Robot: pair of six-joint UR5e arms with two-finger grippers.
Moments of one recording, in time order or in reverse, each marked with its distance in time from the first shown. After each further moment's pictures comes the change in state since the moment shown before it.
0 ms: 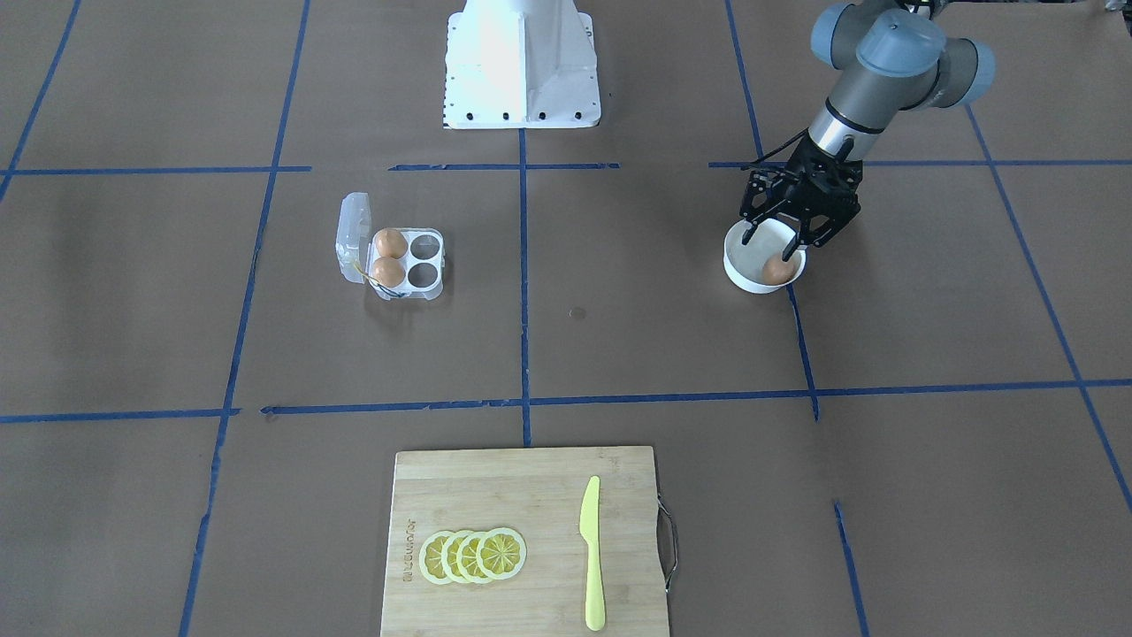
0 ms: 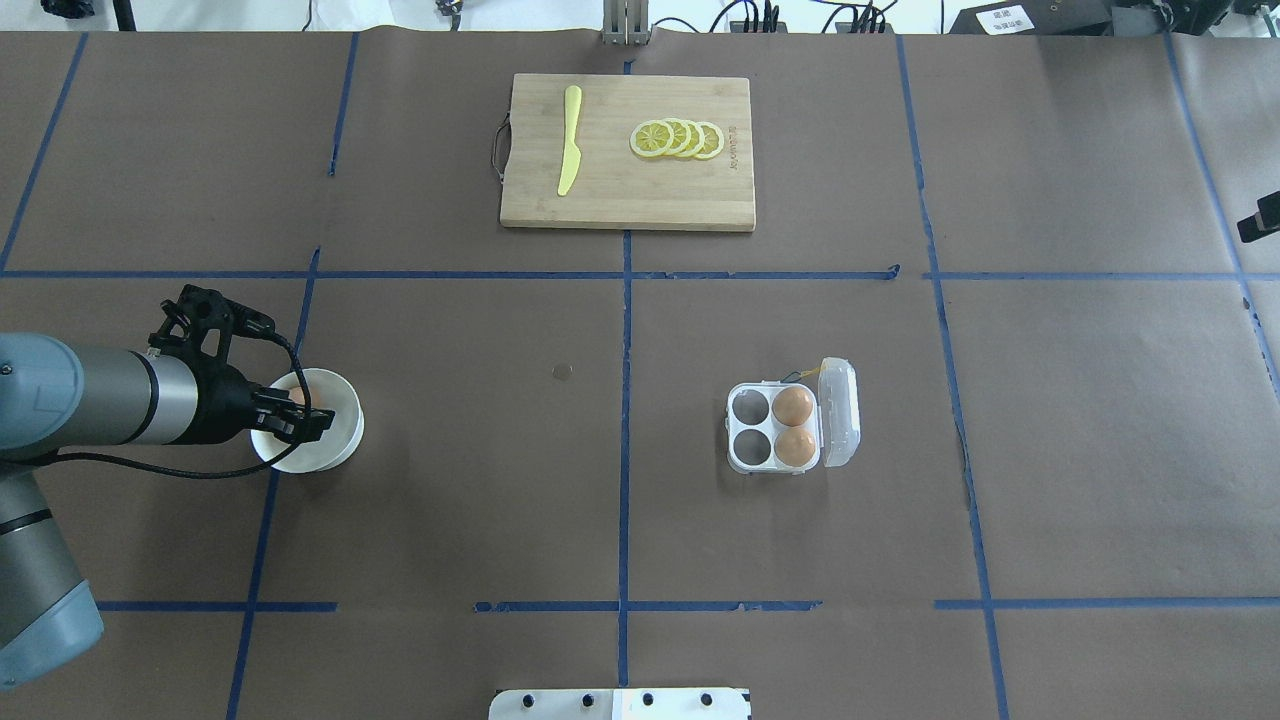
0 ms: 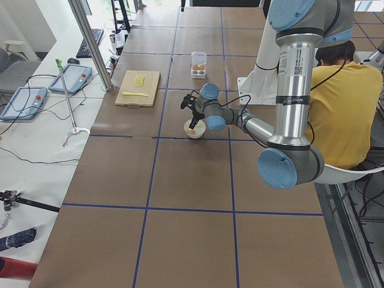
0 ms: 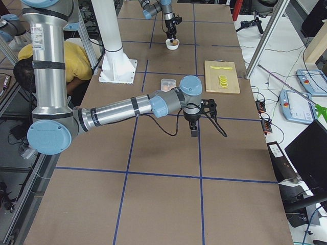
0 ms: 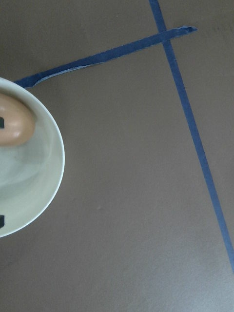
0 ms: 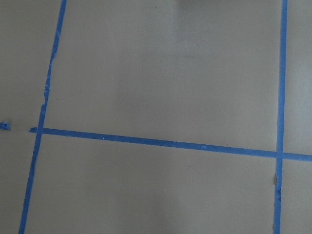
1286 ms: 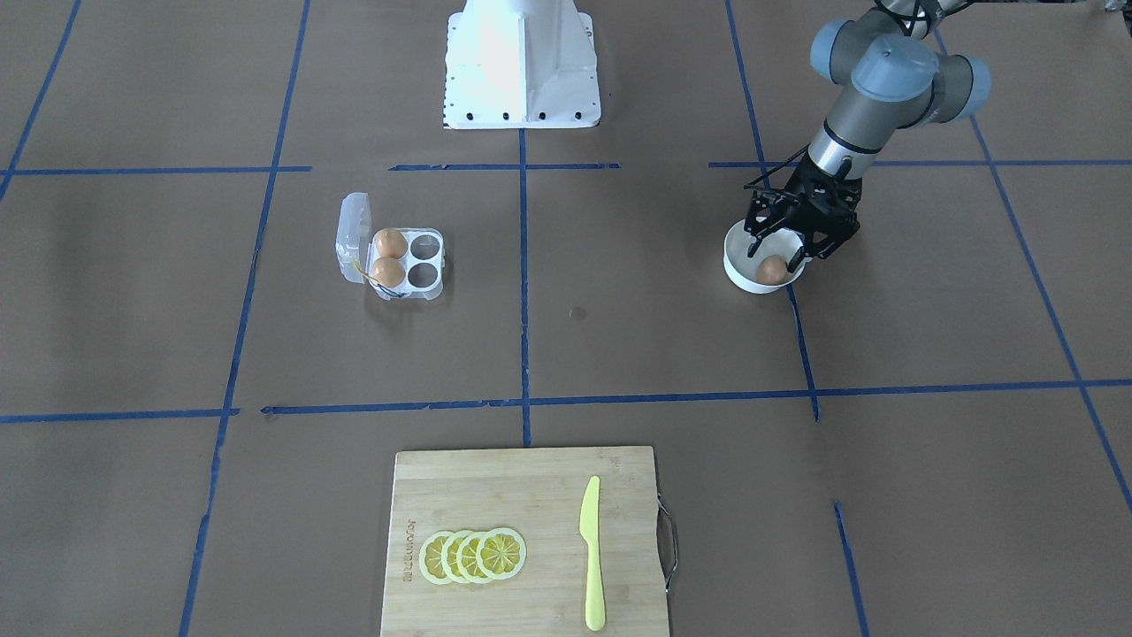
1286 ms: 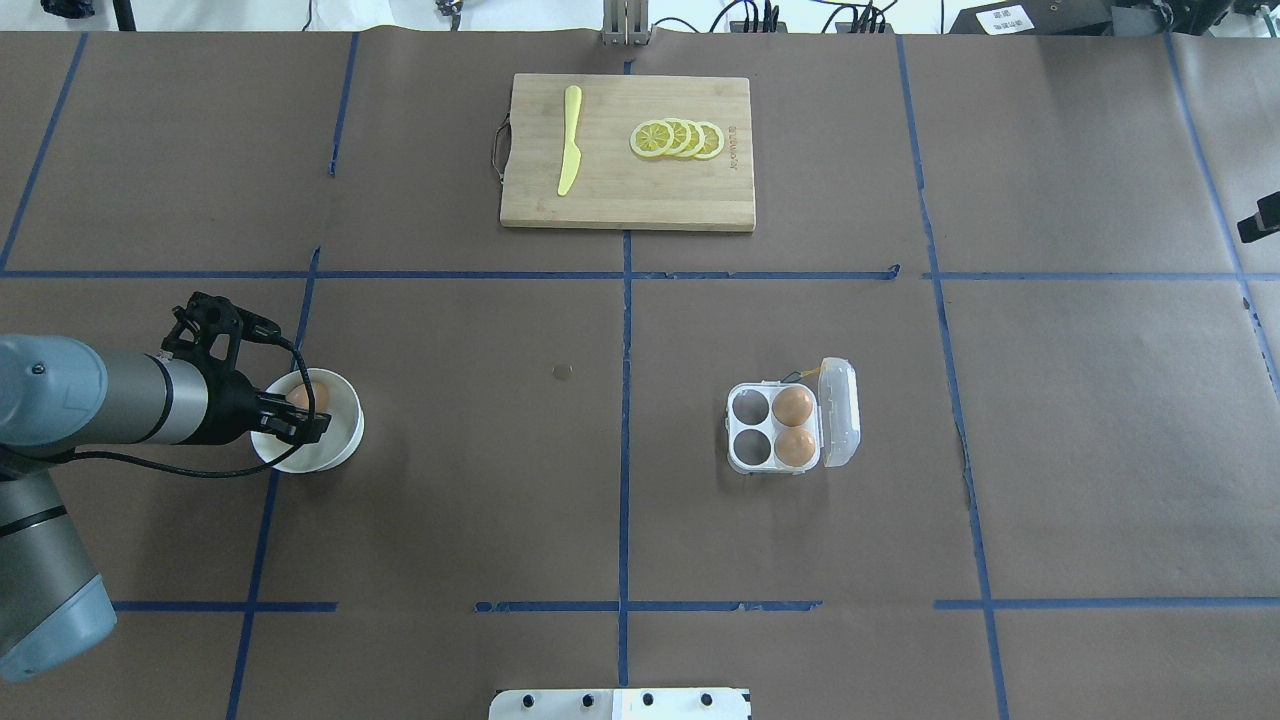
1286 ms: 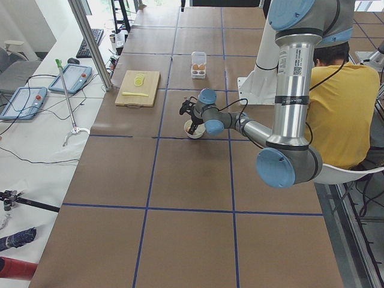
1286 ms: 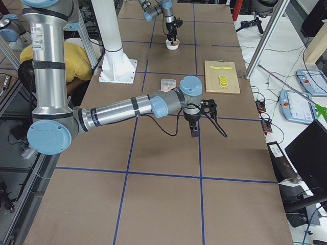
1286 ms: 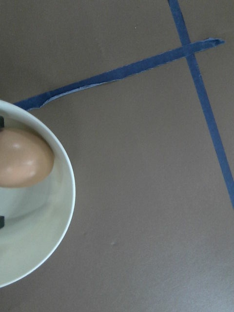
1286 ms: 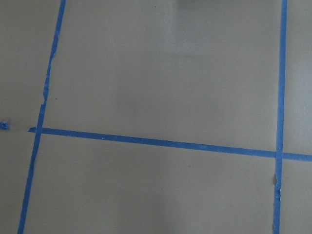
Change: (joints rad) left arm 0.003 -0.017 0.062 0.000 0.001 0.001; right arm 0.000 0.000 -0.003 0.002 0.000 -0.002
